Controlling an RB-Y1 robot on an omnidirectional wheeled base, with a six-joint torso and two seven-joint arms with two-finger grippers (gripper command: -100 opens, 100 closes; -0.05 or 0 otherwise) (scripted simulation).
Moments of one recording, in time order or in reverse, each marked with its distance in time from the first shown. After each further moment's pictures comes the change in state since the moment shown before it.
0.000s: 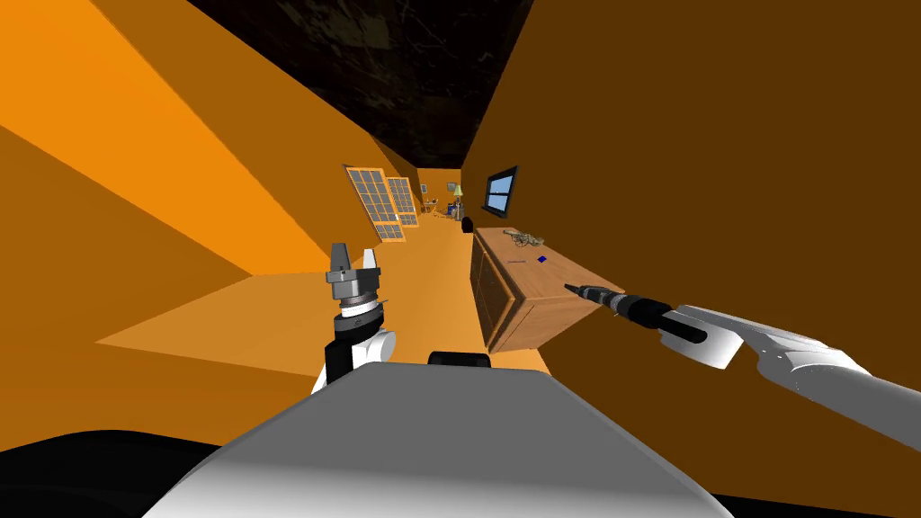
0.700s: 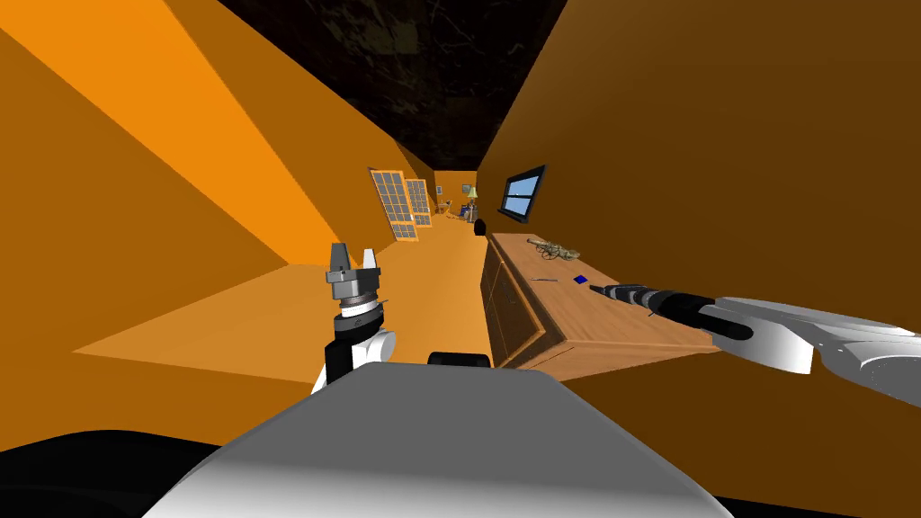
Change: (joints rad) left arm 0.000 0.000 0.000 0.000 0.000 0.000 0.000; right arm -0.029 -0.153 0.094 0.126 0.054 0.062 0.008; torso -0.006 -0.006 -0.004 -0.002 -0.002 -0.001
